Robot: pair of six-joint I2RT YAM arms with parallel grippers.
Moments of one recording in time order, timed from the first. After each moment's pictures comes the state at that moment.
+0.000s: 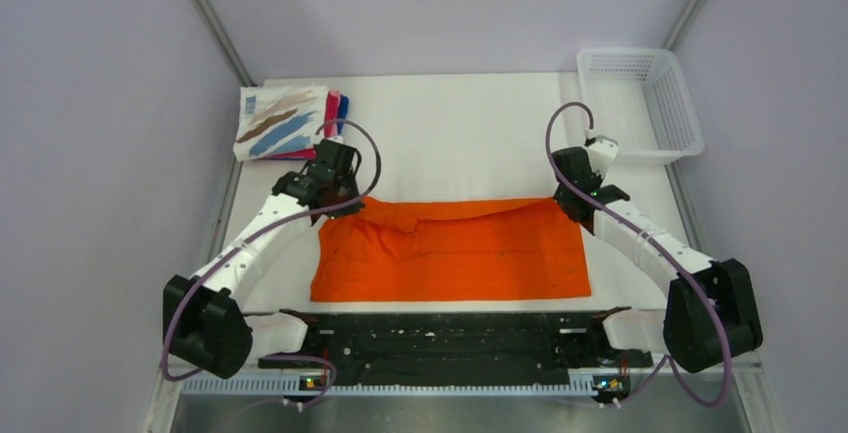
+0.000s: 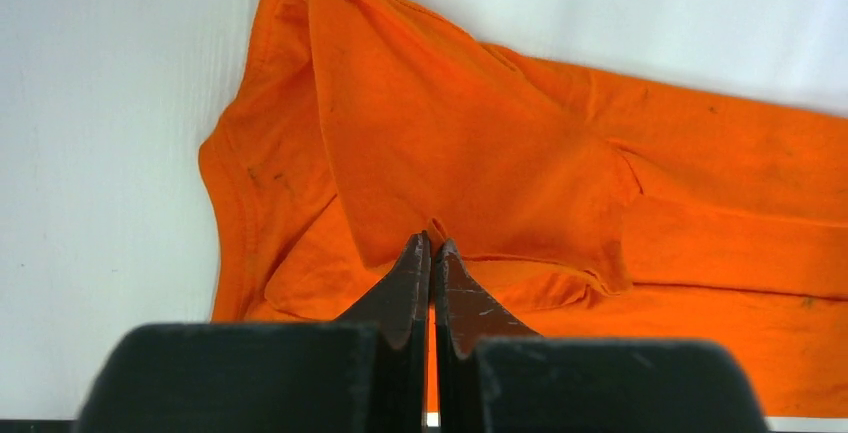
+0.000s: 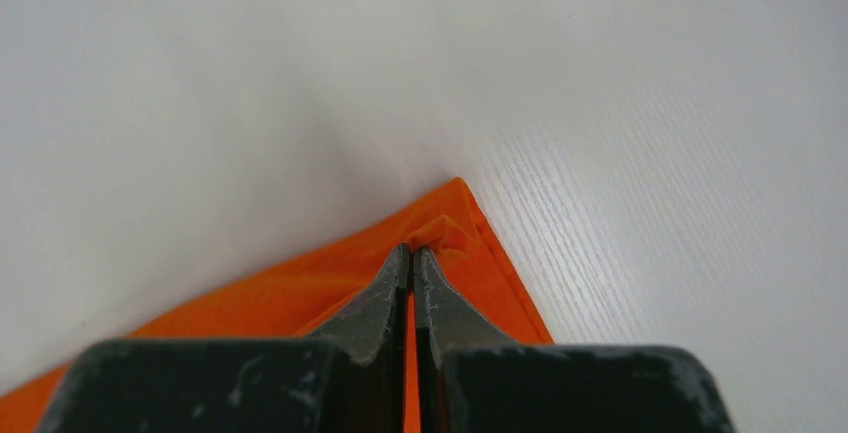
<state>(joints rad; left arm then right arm) -0.38 1.27 1.00 -0.70 -0.17 -0.55 0.34 1.27 0.78 -0.35 0.57 0.60</state>
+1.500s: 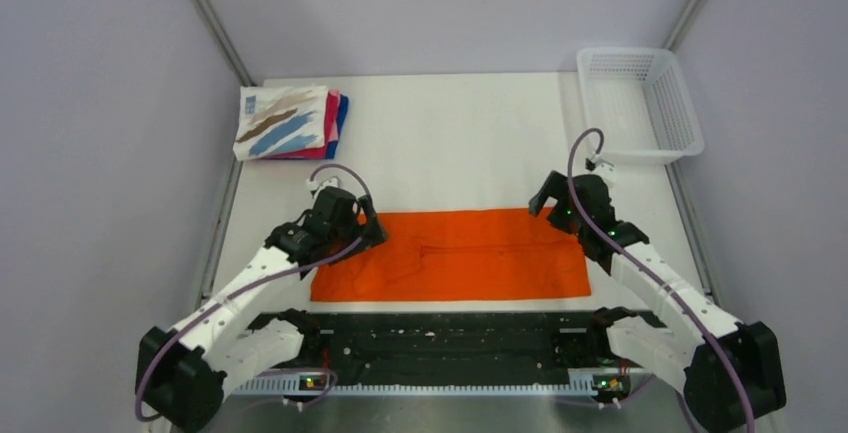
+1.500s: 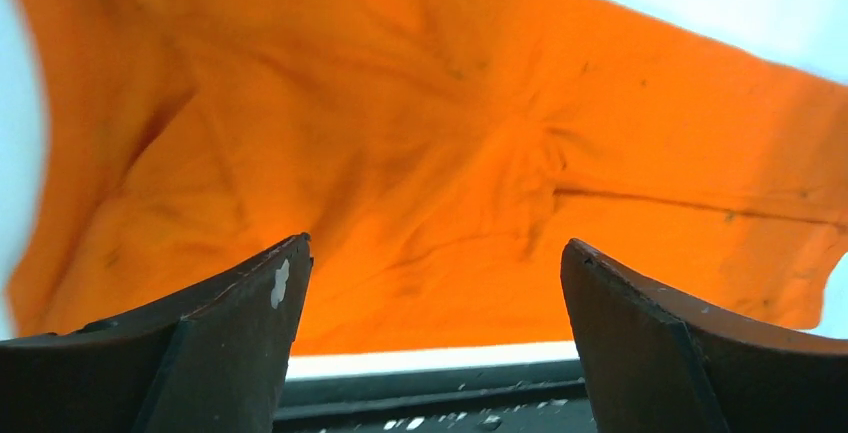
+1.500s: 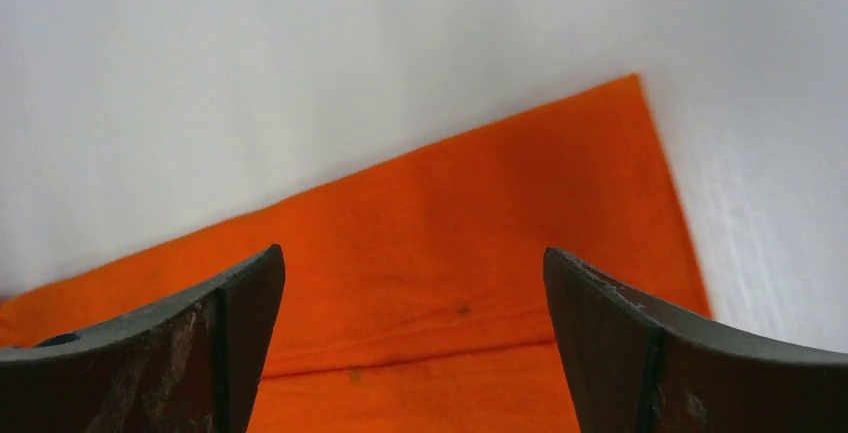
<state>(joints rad) -0.51 0.90 0.67 -0.70 -0.12 -0.84 0.34 0.92 0.55 -0.35 0.29 0.69</state>
